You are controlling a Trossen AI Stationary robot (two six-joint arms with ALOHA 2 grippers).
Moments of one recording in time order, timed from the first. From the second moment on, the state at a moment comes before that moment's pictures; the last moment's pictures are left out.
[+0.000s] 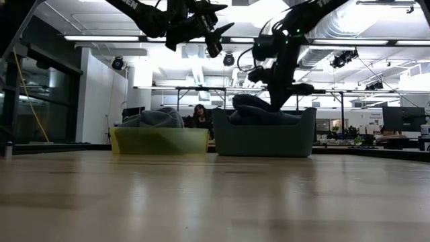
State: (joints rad) left arm 0.67 1.82 1.57 0.29 1.28 -0.69; right arm -0.69 1.76 1.44 -0.92 0.00 0.57
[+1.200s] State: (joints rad) left arm 0.67 1.81 1.57 0.29 1.33 -0.69; right arm -0.67 1.96 1.71 -1.15 0.05 0.51
